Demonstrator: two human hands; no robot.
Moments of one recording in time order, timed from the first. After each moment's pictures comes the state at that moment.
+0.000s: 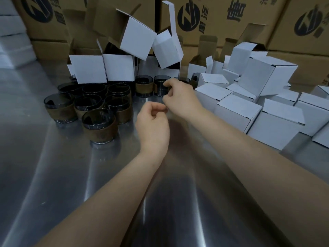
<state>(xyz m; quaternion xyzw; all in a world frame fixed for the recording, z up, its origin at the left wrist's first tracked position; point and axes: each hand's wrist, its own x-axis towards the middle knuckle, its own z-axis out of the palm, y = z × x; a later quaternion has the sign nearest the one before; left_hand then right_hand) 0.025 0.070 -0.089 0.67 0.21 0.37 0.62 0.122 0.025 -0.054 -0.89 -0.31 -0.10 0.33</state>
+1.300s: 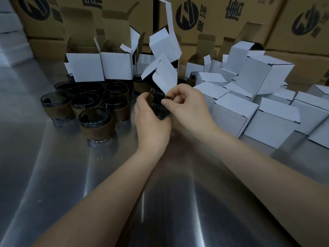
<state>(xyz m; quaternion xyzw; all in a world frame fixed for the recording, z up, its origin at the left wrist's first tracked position) 0.025 0.074 -0.093 0.77 0.18 0.35 0.51 0.090 -0.004 -0.066 -0.79 -0.29 -0.09 0.53</state>
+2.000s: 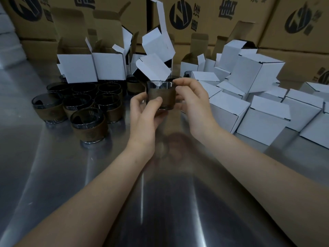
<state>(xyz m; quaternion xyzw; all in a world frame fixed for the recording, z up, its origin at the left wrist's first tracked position) 0.019 0.067 -0.082 0.50 0.08 0.27 0.82 0.089 -0.020 -0.063 -0.61 -0.22 0.01 0.76</state>
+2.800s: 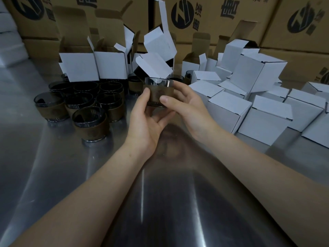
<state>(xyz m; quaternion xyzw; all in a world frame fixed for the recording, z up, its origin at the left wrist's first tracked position) 0.019 0.076 -0.083 0.38 0.03 0.18 0.91 0.089 -0.024 -0.071 -0.63 -0.27 0.13 0.72</state>
